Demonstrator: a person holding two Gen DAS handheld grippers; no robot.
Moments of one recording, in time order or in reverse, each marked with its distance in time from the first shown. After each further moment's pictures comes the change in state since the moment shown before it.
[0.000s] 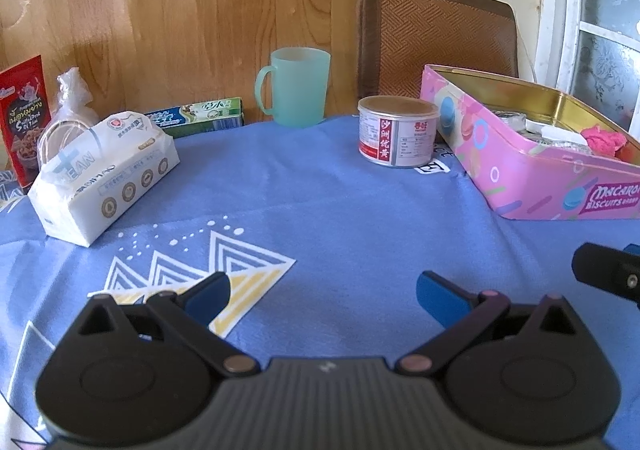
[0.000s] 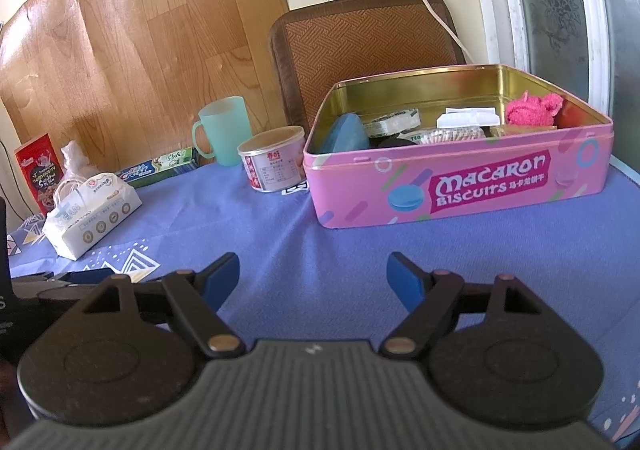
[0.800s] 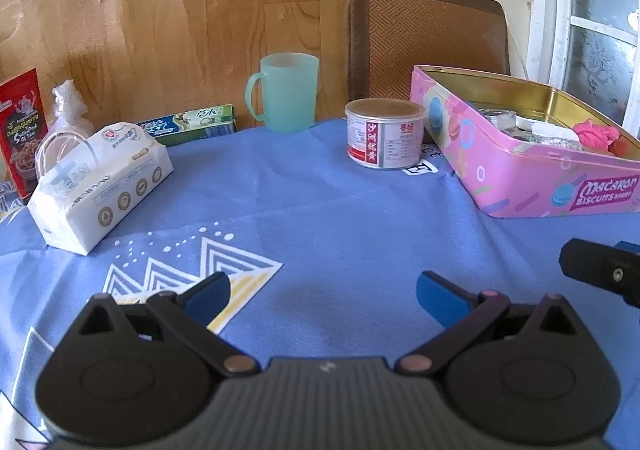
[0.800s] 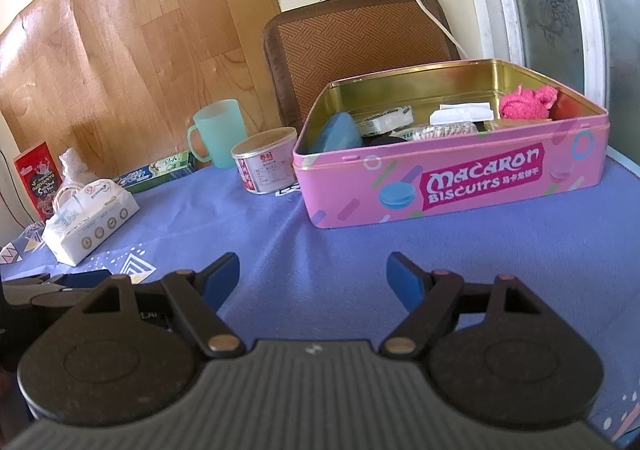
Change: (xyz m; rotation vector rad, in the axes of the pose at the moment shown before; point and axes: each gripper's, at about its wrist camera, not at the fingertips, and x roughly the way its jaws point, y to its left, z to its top) left arm -0.005 -0.008 0.002 0.026 -0.005 -0.002; right arm 0.000 -0.008 -0.001 0.021 0.000 0.008
